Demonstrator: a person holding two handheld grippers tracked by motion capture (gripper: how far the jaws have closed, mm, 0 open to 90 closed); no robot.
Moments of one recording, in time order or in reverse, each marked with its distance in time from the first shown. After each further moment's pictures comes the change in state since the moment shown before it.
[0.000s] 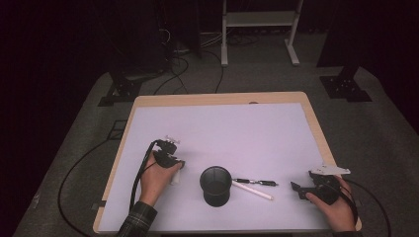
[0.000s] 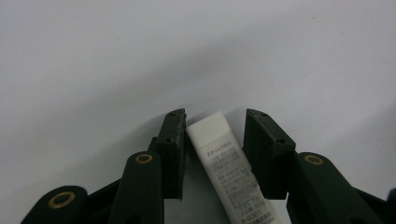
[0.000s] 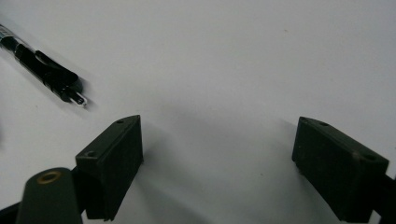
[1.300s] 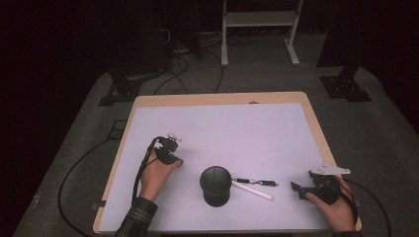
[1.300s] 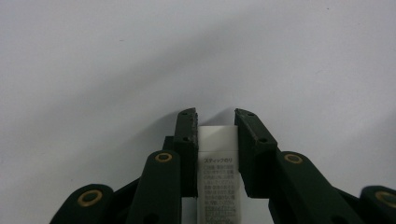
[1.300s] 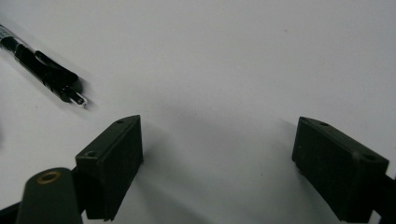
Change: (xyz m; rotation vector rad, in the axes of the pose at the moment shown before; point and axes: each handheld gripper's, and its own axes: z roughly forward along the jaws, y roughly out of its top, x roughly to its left) left arm 0.004 0.009 0.002 0.060 0.011 0.037; right arm 0.000 0.000 0.000 0.000 0.000 0.001
